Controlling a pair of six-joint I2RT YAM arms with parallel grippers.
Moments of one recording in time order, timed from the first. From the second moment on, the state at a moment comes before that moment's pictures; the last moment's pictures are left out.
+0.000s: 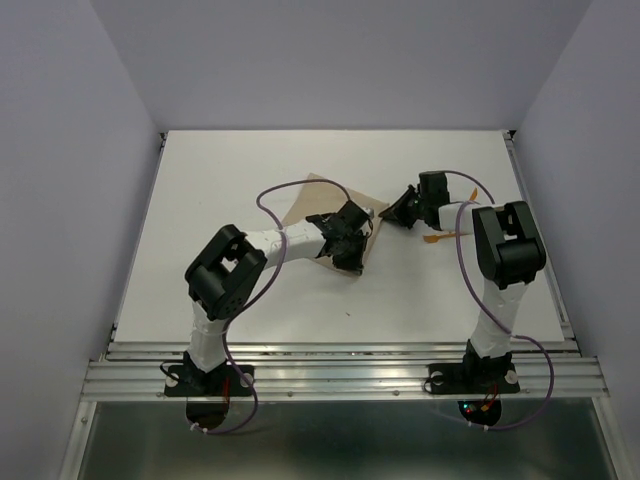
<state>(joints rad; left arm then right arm) -0.85 1.93 1.31 -0.41 0.14 -0.56 0.18 2.00 1.11 0.13 -0.32 0.95</state>
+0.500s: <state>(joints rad) -0.86 1.90 1.31 -0.46 0.14 -0.58 0.18 1.92 1.19 -0.07 -0.21 0.80</state>
